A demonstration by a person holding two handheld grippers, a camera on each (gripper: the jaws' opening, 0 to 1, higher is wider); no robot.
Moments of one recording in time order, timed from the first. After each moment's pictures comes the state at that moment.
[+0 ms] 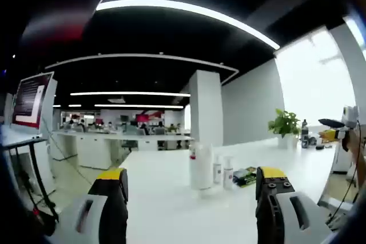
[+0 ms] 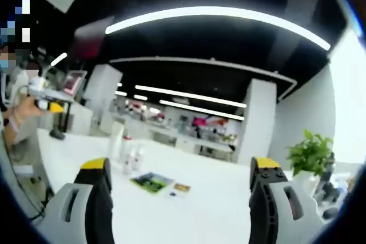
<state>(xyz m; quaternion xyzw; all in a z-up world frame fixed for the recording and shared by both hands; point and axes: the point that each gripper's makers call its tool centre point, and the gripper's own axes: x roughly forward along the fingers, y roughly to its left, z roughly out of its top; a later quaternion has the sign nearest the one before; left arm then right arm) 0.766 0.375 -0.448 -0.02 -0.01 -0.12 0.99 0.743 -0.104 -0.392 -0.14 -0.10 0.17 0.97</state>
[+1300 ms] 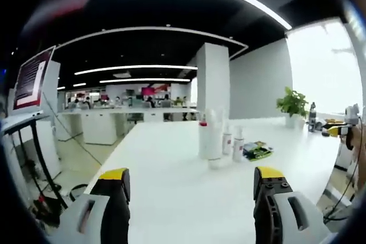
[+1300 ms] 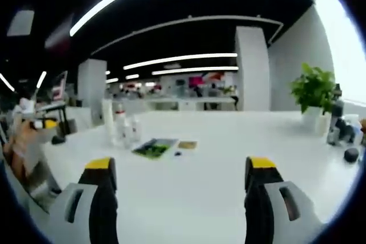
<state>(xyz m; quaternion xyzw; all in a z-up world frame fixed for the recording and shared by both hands) 0.786 0.377 -0.483 -0.03 0.07 -0.11 0.99 0.778 -0.136 -0.470 -0.02 0.05 0.17 0.98</state>
